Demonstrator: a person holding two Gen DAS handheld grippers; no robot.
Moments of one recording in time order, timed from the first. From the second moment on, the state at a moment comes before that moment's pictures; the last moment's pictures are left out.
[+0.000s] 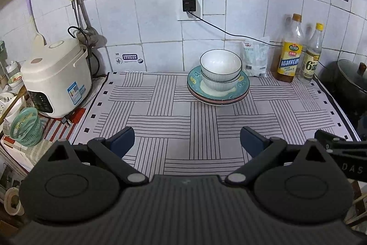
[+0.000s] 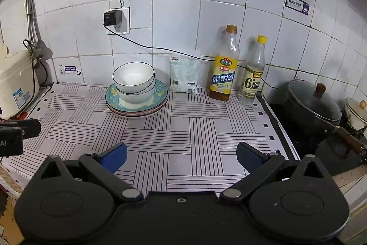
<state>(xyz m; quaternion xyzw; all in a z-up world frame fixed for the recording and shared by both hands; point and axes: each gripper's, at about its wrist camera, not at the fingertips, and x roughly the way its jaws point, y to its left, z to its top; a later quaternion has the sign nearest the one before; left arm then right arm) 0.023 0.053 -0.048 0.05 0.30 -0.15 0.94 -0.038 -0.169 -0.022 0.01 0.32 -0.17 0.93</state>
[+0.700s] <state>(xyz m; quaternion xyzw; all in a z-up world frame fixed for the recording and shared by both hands) 0.019 0.046 -0.051 0.05 0.29 -0.13 0.95 -0.040 -0.176 -0.026 0.02 0.32 -0.17 0.93</state>
